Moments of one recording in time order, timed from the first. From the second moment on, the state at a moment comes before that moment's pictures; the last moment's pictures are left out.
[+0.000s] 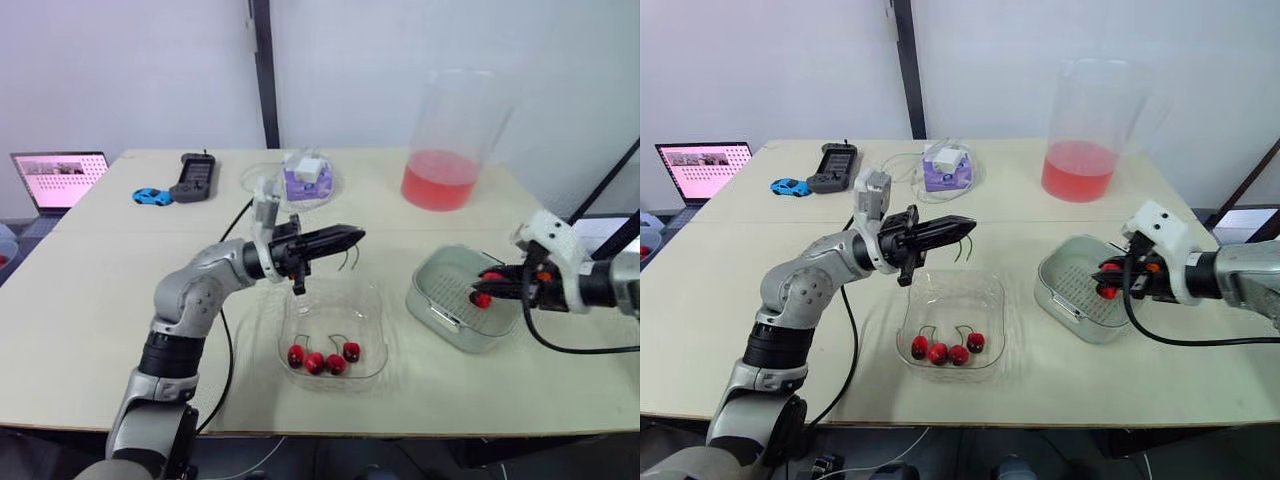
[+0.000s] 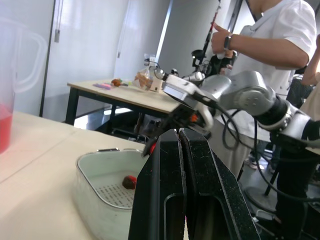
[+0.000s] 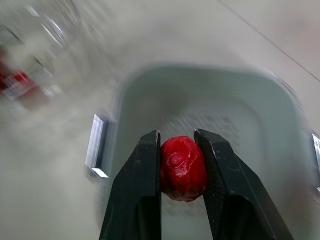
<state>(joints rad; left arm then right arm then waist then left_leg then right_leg) -0.74 0.30 0.00 -0.04 -0.77 0.64 -1.03 -0.33 -1.29 -0.15 -0.20 0.60 0.79 0.96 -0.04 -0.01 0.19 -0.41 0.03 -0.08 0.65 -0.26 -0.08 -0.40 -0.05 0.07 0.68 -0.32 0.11</state>
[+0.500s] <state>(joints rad) -0.69 0.33 0.00 -0.09 -0.77 0.64 -1.00 -0.49 -1.24 -0.04 0.04 0.45 0.65 1.15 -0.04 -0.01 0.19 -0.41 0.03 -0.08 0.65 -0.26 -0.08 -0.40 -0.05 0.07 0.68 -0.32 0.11</state>
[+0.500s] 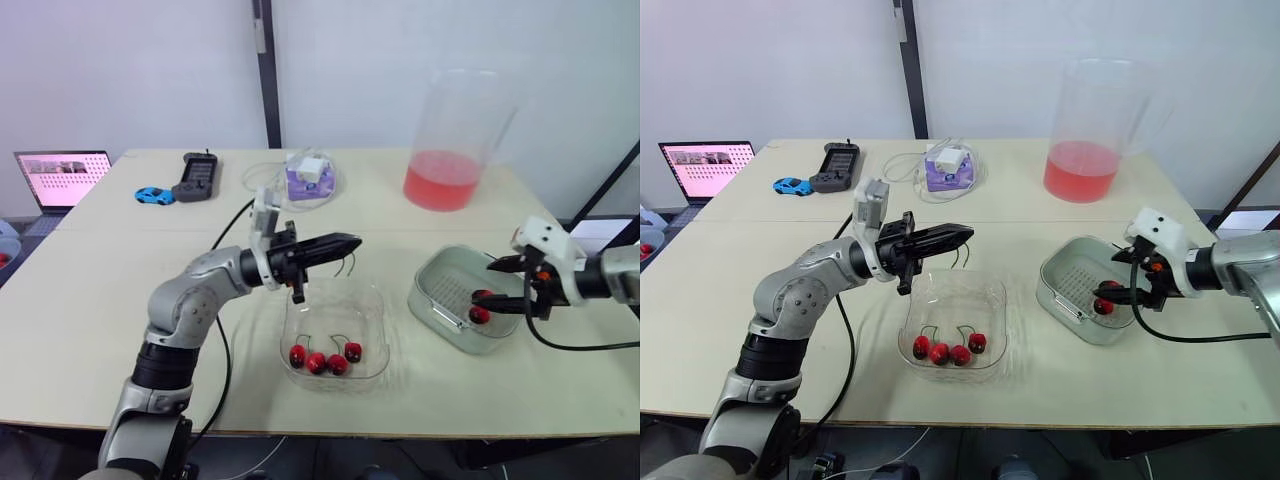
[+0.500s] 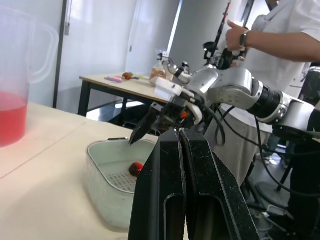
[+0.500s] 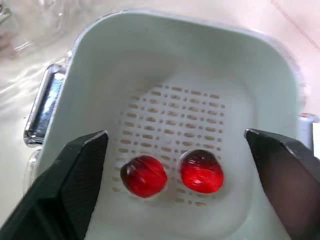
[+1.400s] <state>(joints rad) -0.11 0.84 0.30 -0.09 -0.77 0.87 -0.91 -0.83 -1.07 -0.12 -0.21 1.00 1.06 1.21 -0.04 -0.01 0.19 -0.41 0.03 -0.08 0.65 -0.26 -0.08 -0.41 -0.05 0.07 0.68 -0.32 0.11</state>
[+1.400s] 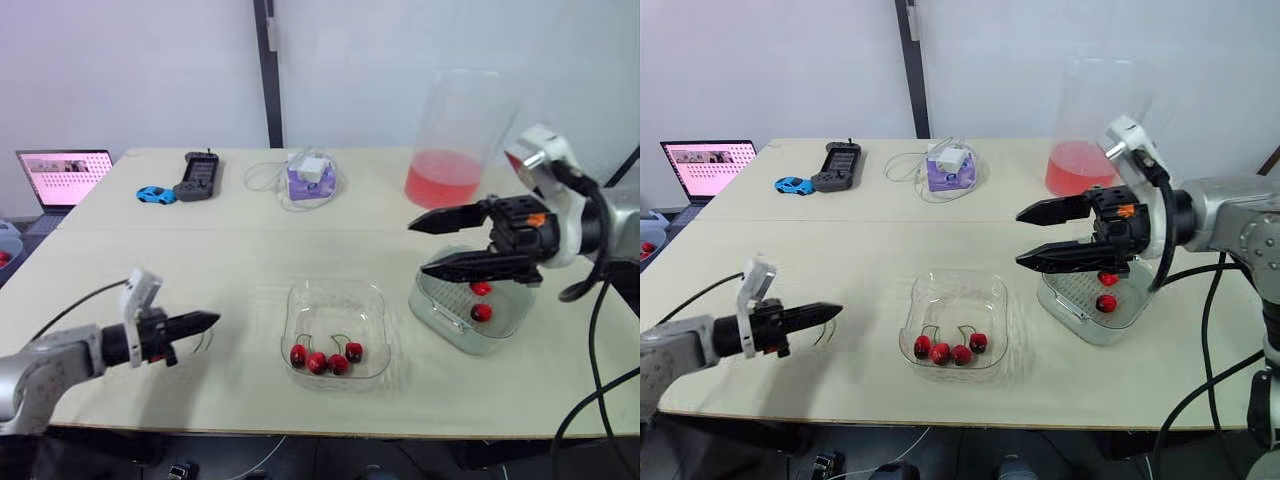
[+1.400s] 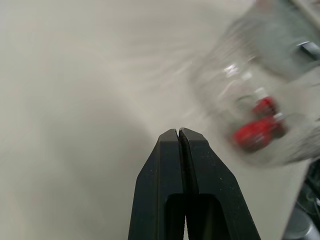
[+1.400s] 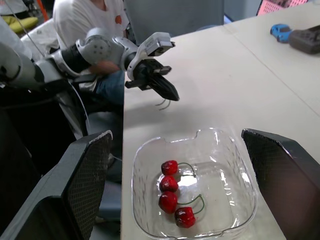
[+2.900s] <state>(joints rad) -0.49 0.85 0.15 -0.22 -0.72 0.55 -1.27 -1.04 -1.07 0.14 -0.51 0.95 1.33 0.92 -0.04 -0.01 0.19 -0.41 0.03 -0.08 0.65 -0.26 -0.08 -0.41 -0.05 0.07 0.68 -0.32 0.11</state>
